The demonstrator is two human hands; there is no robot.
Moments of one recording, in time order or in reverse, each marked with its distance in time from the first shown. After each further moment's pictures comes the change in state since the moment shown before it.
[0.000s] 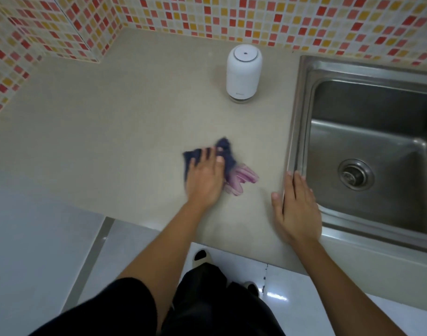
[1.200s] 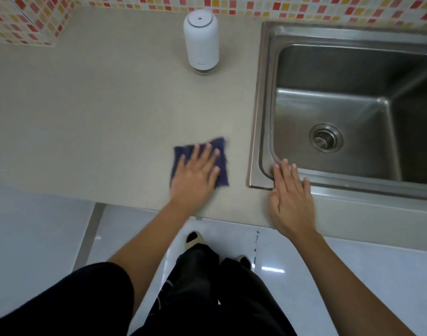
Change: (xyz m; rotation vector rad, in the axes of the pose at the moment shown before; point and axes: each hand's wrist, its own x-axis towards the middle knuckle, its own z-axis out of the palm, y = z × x) left_hand -0.068 0.017 0.031 0.162 0.056 0.320; right_hand -0.065 0.047 -0.012 0.025 -0.052 -0.004
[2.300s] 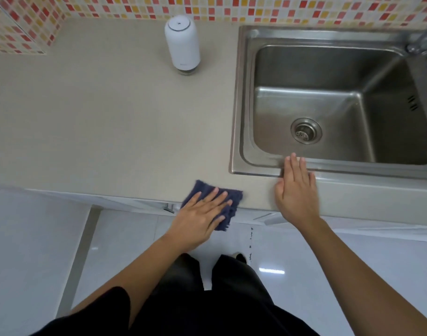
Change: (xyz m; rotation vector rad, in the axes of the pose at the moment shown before) left_hand -0.095 0.036 0.006 -0.018 -0.091 0.411; right_hand -0.022 0.046 -0.017 -0.056 0.031 0.122
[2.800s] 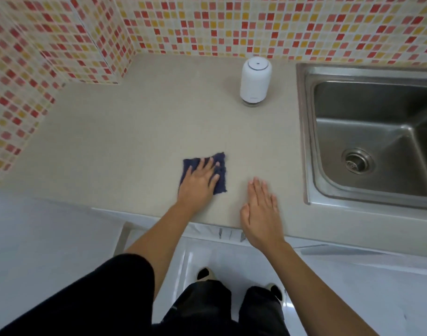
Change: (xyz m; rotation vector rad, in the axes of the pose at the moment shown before) left_hand 0.012 -0.198 -0.048 -0.112 0.018 -0.433; right_hand -0.009 -0.235 0.048 0.176 -0.096 -0.178
